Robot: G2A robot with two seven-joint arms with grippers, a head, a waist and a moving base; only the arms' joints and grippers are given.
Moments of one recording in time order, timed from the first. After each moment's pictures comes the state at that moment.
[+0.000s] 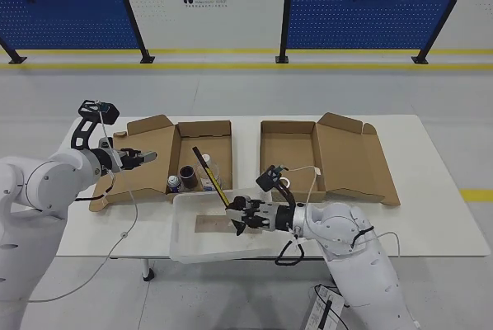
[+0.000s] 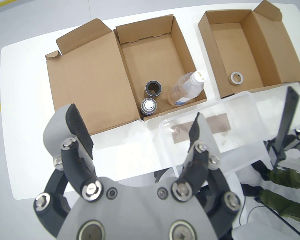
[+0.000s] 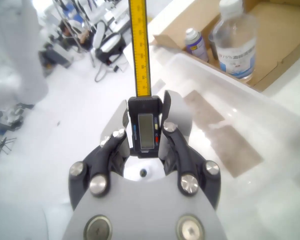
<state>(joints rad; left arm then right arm) 1.10 -0.82 -1.49 -1.90 0.69 0.11 -1.21 -1.26 -1.42 1.20 -1.67 -0.45 -0.46 0.95</state>
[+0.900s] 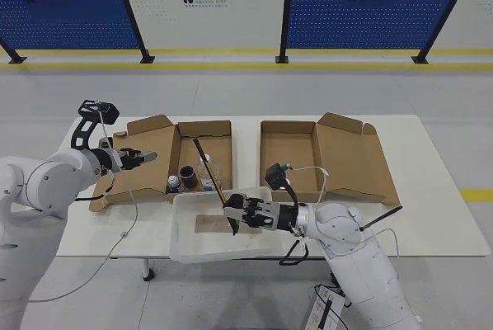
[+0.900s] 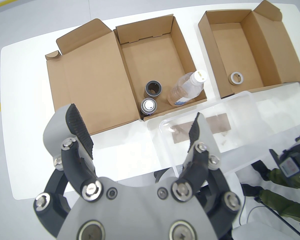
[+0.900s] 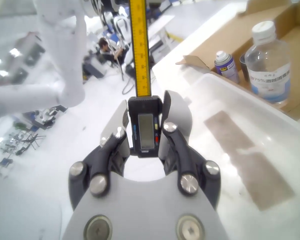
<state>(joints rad) 1.10 -0.82 -1.49 -1.90 0.69 0.11 -1.21 -1.22 -1.38 1.16 -1.59 -0.26 -0.58 0.88</state>
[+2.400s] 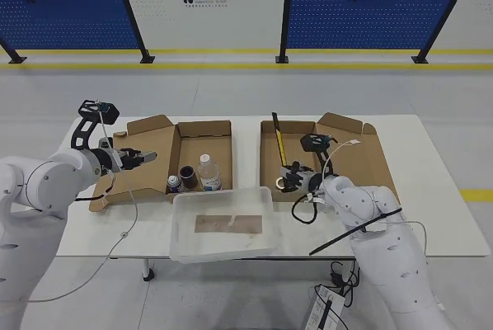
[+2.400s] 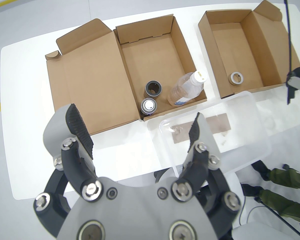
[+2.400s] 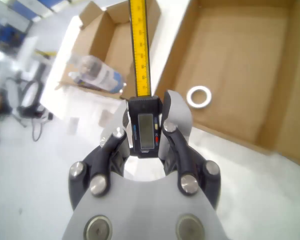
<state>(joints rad) 1.10 -0.82 -1.49 -1.90 0.69 0.11 -1.21 -1.13 -1.31 1.25 -1.68 -0.80 0.16 0.91</state>
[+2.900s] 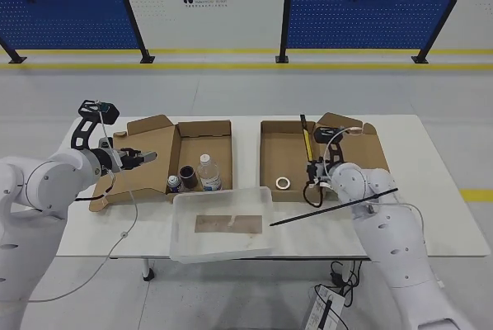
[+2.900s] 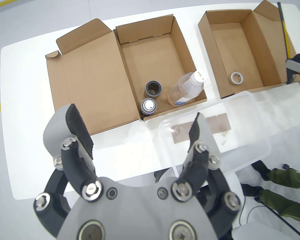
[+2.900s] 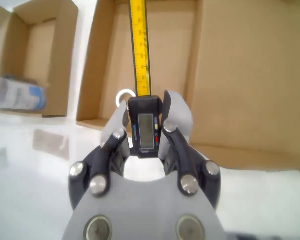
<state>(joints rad) 1.10 -0.82 -1.49 -1.90 0.69 0.11 -1.21 -0.98 -1.30 1.22 -1.47 -1.01 0.23 0.99</state>
